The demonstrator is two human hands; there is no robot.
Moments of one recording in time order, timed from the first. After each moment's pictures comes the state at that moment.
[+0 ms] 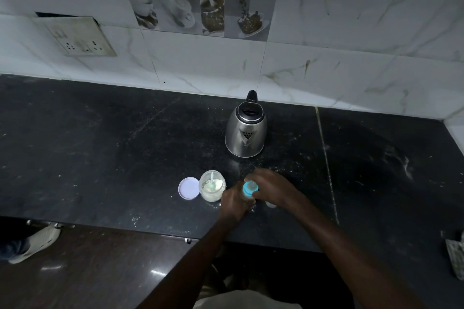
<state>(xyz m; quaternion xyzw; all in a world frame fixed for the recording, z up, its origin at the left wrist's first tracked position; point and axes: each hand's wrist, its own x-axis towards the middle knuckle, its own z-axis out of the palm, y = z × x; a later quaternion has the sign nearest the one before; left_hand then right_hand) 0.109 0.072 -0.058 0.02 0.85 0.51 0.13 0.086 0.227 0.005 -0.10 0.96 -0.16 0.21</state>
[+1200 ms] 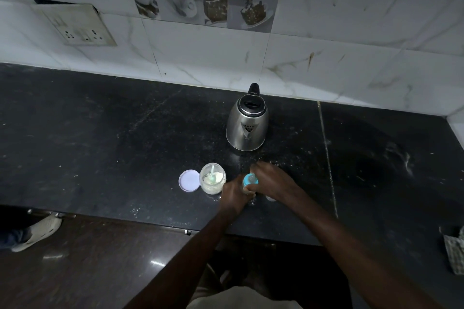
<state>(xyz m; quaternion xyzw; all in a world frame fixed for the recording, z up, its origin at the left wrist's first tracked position) 0.108 0.071 -0.057 0.05 0.87 0.47 0.13 0.086 0.220 -0.002 -0.09 0.98 -0.13 0.15</state>
